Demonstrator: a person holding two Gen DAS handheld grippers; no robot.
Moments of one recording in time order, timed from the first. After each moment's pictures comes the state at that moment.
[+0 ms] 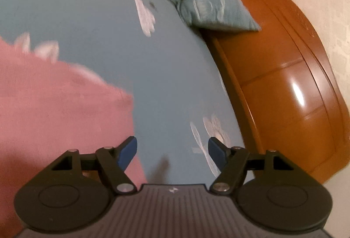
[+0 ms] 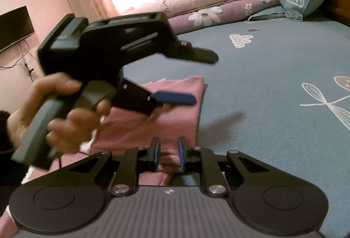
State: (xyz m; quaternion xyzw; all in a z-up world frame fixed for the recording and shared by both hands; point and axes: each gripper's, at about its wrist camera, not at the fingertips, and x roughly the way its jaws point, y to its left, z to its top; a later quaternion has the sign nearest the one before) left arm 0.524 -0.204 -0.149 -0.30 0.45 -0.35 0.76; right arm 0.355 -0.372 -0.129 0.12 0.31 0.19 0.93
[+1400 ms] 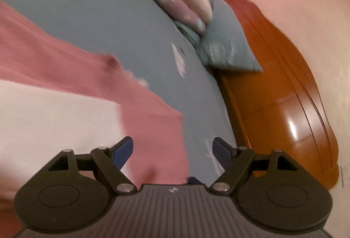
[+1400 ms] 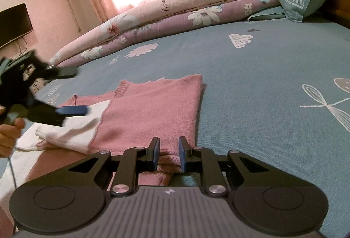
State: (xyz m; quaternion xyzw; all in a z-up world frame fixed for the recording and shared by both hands) left arm 0.473 -0.077 -0.132 -0.36 0.44 -0.32 0.76; right arm 0.357 -0.370 -0.129 0.11 0.31 0.18 0.93
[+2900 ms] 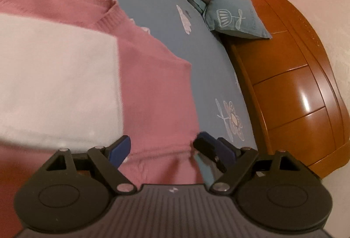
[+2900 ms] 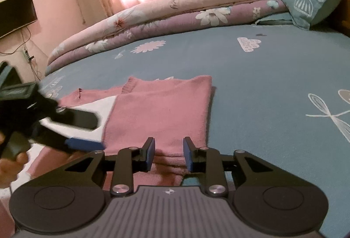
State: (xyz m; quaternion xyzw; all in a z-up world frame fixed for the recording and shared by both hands) left arm 0.415 -0.074 -0.132 -0.33 0.48 -0.31 0.75; right arm 0.353 -0.355 -0.121 0.08 0.31 0.19 0.93
